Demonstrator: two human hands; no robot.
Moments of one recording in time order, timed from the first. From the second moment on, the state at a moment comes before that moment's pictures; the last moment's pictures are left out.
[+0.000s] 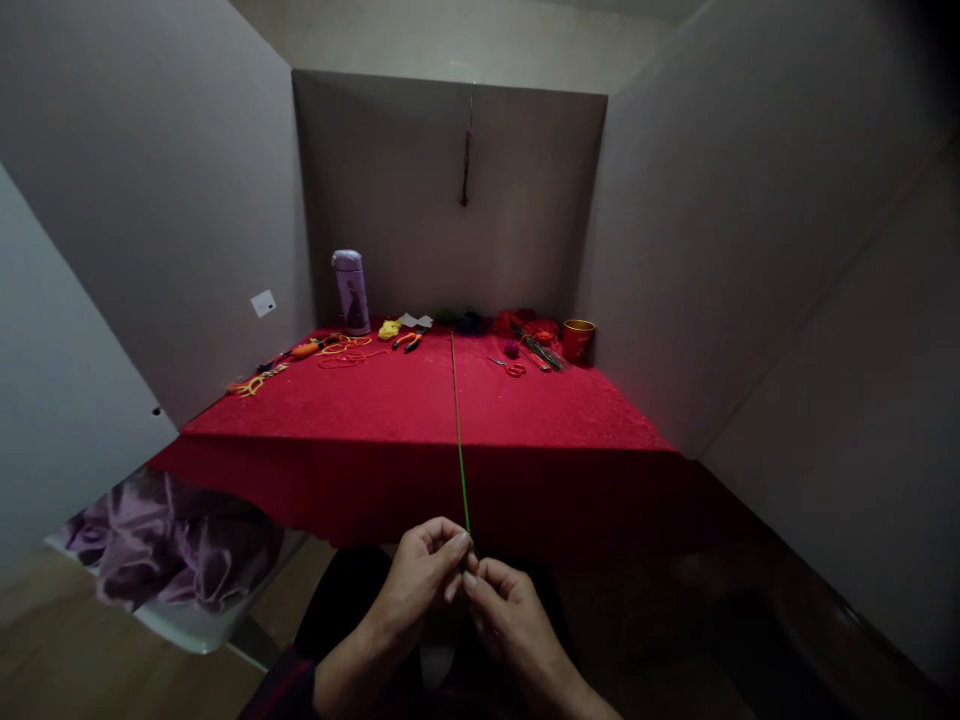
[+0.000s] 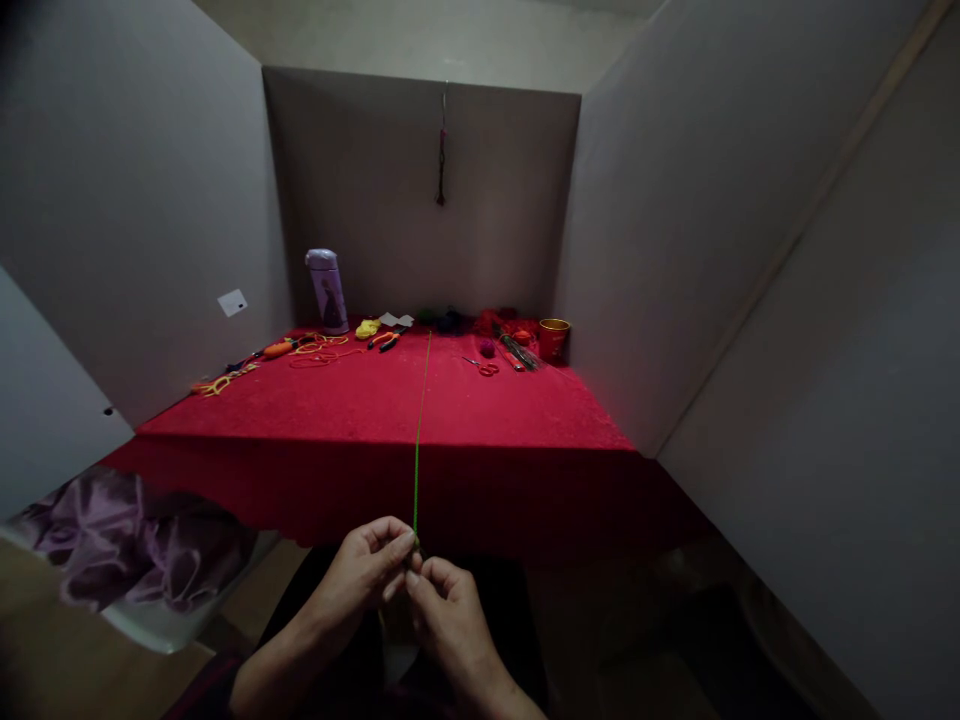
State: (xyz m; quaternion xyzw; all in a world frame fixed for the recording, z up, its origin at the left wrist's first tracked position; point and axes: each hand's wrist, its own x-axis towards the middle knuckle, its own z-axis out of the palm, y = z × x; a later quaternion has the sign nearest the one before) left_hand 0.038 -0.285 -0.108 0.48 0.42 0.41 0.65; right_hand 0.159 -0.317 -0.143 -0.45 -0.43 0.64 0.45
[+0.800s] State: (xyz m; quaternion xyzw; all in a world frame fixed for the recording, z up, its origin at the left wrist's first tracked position) left_hand 0.019 -0.297 -0.114 0.76 0.51 0.35 0.21; right_hand 0.166 -0.279 -0.117 -0.54 -0.62 0.43 0.38
